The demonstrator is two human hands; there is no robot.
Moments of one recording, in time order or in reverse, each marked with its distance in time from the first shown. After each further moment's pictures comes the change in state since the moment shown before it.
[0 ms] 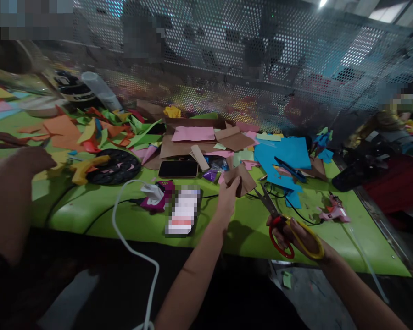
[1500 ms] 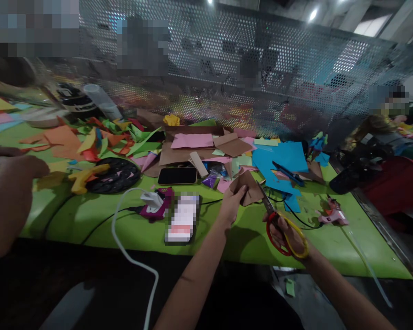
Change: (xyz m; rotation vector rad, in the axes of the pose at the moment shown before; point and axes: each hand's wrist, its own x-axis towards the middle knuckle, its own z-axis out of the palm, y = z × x) left_hand -0.007 -0.001 0.005 -0.015 -0.256 0.014; right_hand 0.026 0.011 0.017 0.011 0.173 -0.187
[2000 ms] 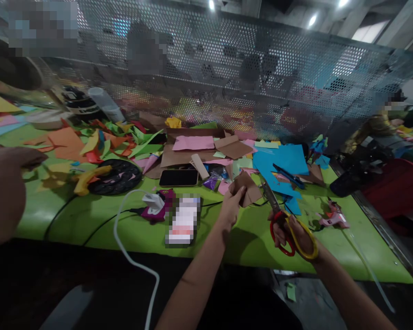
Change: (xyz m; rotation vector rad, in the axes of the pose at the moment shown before) left_hand -0.001 0.001 0.004 -0.096 0.067 -0.046; right_hand 0.001 -0.020 -0.007 0.019 -0.058 0.044
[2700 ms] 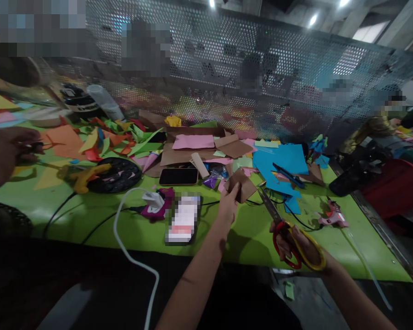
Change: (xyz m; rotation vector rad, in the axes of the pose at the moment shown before) left_hand 0.000 0.008 0.000 -0.097 0.144 0.007; right_hand -0.023 0.002 -0.002 0.005 -0.097 0.077
